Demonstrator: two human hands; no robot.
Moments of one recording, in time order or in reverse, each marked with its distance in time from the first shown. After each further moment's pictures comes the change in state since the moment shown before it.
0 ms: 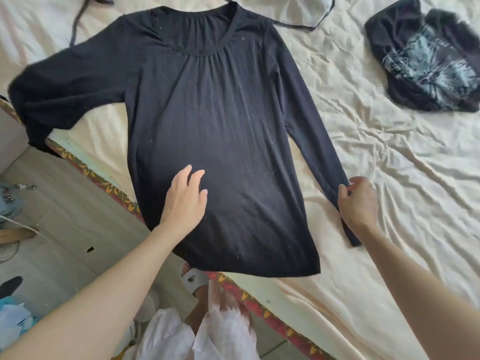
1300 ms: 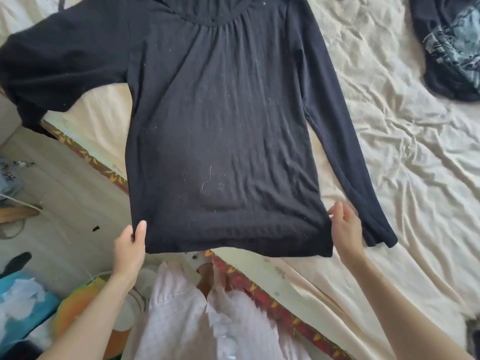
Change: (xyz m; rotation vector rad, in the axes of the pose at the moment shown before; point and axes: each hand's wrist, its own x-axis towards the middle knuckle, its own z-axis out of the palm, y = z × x) left_hand -0.073 -0.132 0.023 -0.535 0.118 -0.706; right_hand -0.057 -0.009 0.042 0.359 -0.209 0.250
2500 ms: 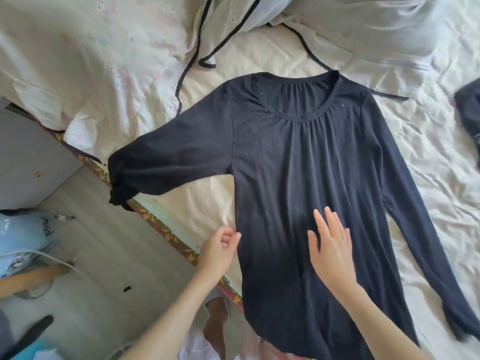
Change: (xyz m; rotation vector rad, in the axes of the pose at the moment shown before) left_hand 0.115 0.129 -0.048 0.006 -0.425 0.238; right_hand -0.041 -0.179 0.166 -0.620 -0.020 -0.526
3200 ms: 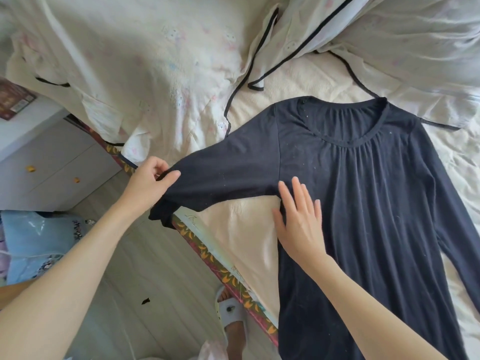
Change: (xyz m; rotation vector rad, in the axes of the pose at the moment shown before) left_hand 0.082 0.005 -0.229 0.061 0.311 0.186; right_hand 0.060 -0.146 0.029 -0.006 0.039 -0.317
